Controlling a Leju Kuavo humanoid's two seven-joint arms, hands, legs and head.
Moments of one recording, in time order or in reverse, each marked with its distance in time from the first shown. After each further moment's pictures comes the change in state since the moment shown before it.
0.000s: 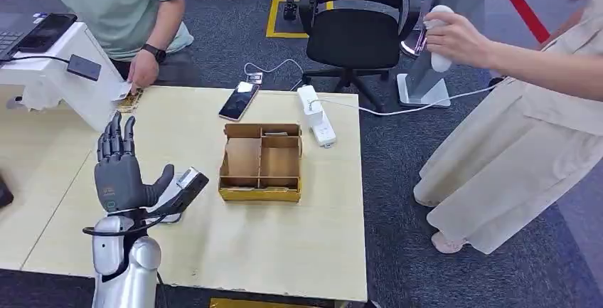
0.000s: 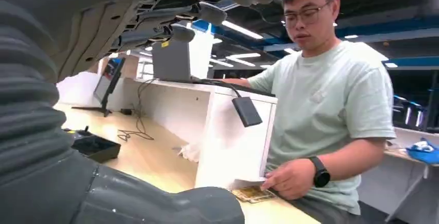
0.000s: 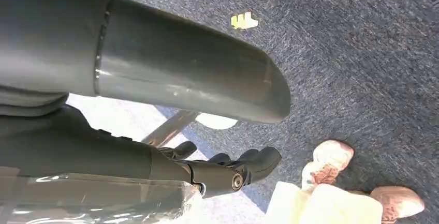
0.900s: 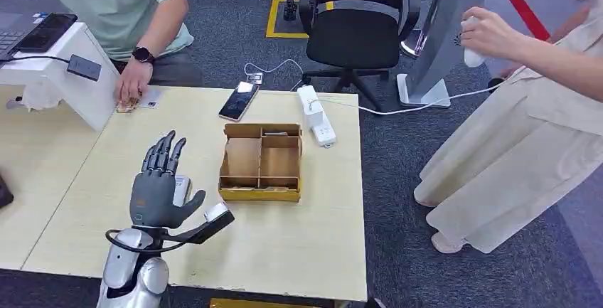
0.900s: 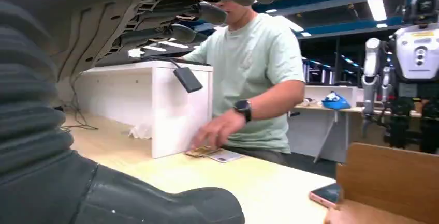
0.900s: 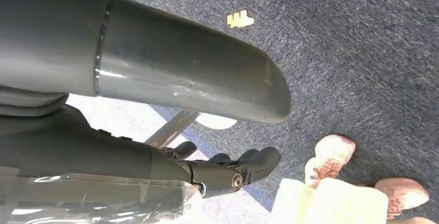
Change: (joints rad) left arm 0.116 0.086 -0.201 -0.037 0.033 -0.131 -0.055; right arm -0.010 0.005 -0.040 0.007 0.000 -0.029 -0.021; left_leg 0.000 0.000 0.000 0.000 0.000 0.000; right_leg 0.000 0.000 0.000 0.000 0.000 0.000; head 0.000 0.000
